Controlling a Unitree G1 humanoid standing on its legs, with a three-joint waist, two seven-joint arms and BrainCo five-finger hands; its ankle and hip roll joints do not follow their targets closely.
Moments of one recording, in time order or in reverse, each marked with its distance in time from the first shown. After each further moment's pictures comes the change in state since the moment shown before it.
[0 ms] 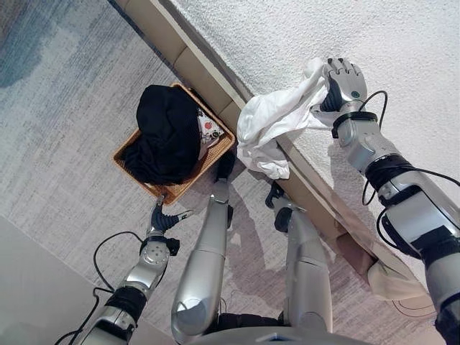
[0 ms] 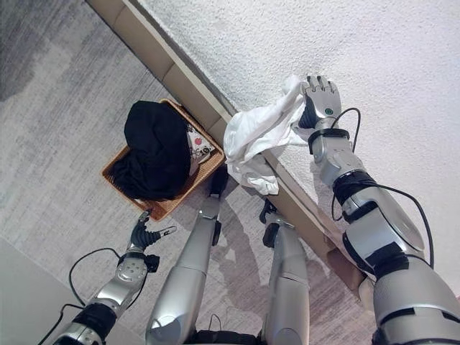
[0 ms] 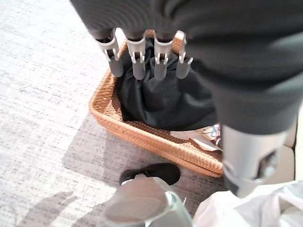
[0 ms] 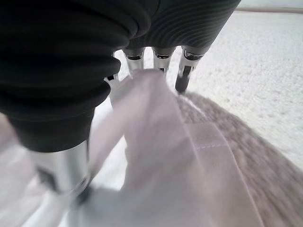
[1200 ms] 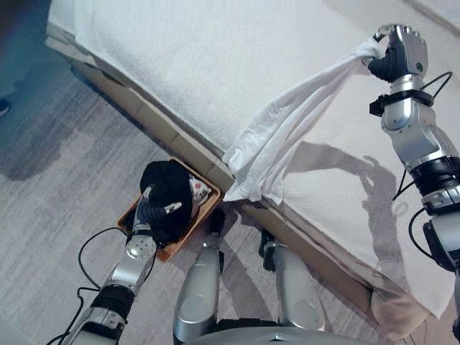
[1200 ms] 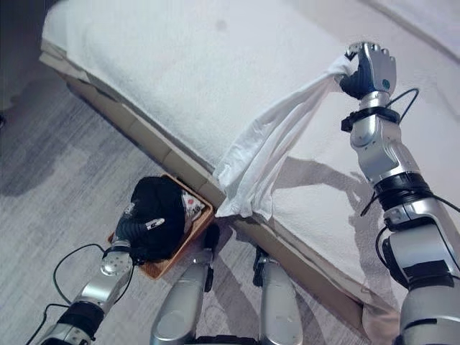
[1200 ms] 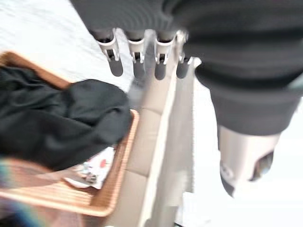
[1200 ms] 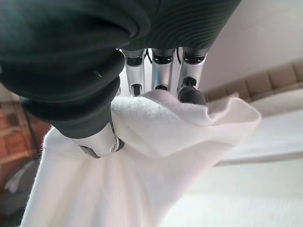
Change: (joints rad) left arm 0.039 0.054 0.108 -0.128 -0.016 0.008 -0.085; right arm 0.217 -0.249 -0.306 -0.432 0.188 -0.045 -0.021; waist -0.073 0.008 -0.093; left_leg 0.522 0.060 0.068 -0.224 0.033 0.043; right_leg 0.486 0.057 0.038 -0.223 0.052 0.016
